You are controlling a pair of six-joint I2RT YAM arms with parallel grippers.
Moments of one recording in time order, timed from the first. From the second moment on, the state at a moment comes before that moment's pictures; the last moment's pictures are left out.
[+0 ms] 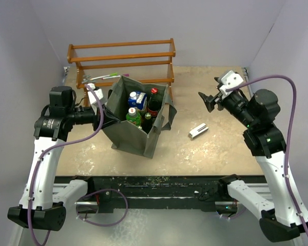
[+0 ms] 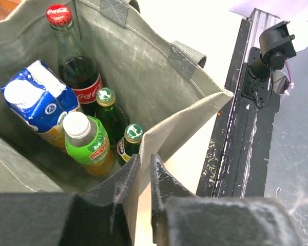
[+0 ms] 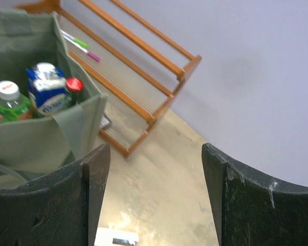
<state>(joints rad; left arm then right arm) -0.08 0.99 1.23 -0.88 1.06 0.46 0.30 0.91 1.28 -0.38 -0.35 -0.39</state>
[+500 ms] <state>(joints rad) -0.08 0.96 1.31 -0.84 0.96 0.37 0.23 0.85 1.19 -0.50 -0.16 -0.38</state>
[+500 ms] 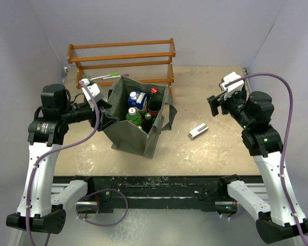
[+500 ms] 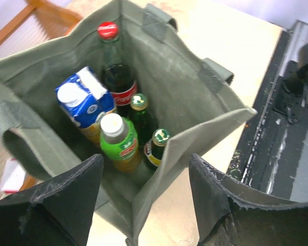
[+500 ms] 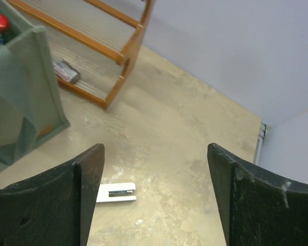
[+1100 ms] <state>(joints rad) -0.01 0.91 1.35 -0.69 0.45 0.23 0.00 0.82 1.14 -0.50 -0.10 -0.26</state>
